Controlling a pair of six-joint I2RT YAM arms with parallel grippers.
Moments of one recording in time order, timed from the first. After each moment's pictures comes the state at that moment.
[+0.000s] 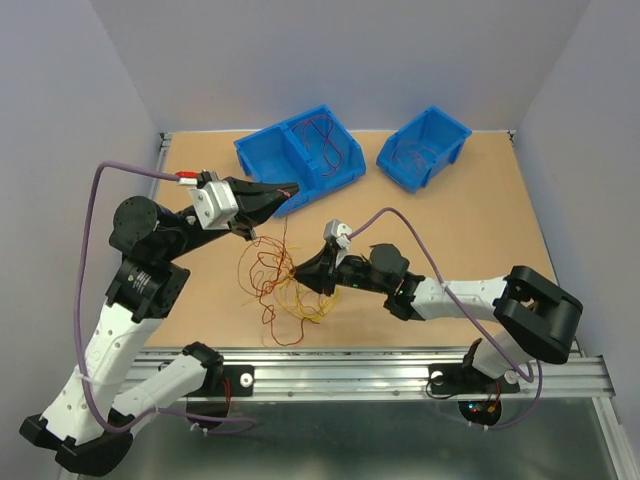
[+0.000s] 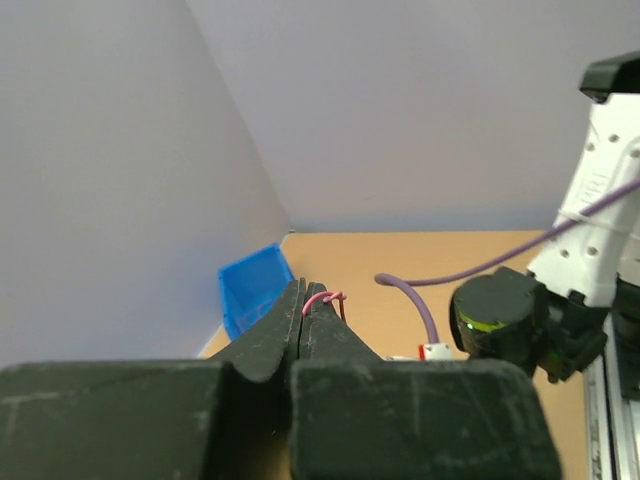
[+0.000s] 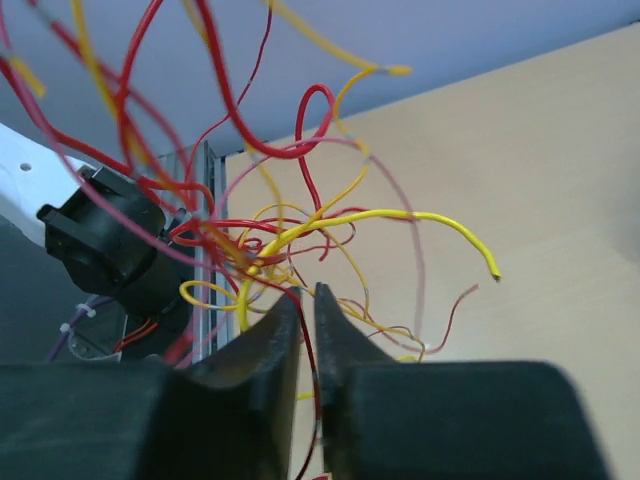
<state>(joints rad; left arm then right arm) -0.52 0.82 1.18 -0.01 0.70 0.11 0.99 1.49 0.65 0.93 -0.34 0.24</state>
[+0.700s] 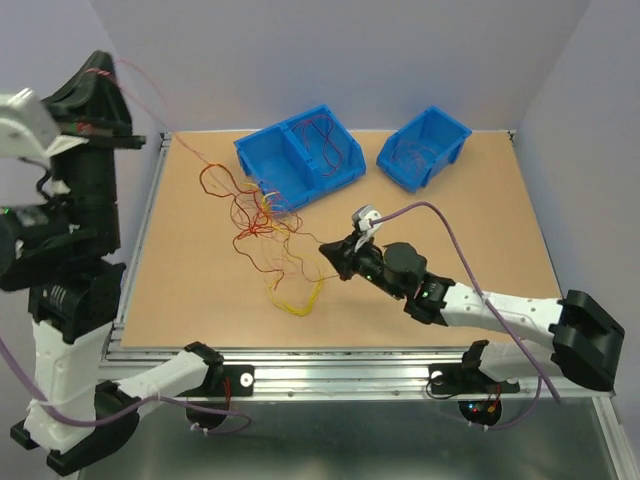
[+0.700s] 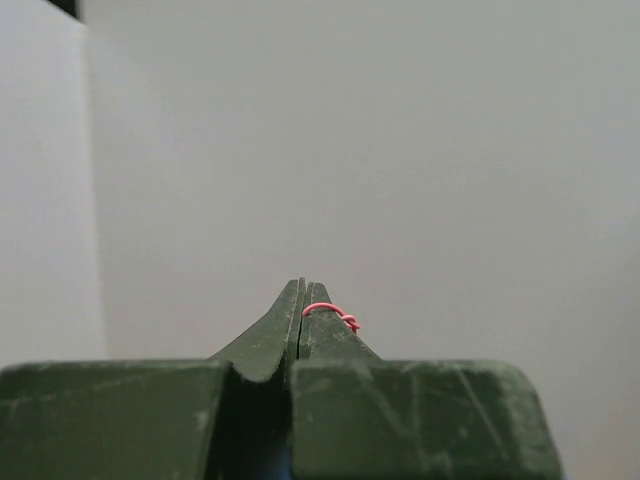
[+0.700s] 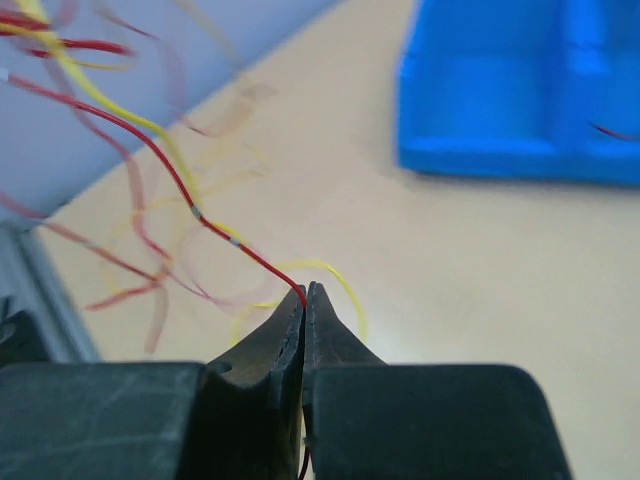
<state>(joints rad) -0.53 1.01 1.84 -0.09 -0.32 0.20 1.01 1.27 0.66 0.62 0.08 0.22</state>
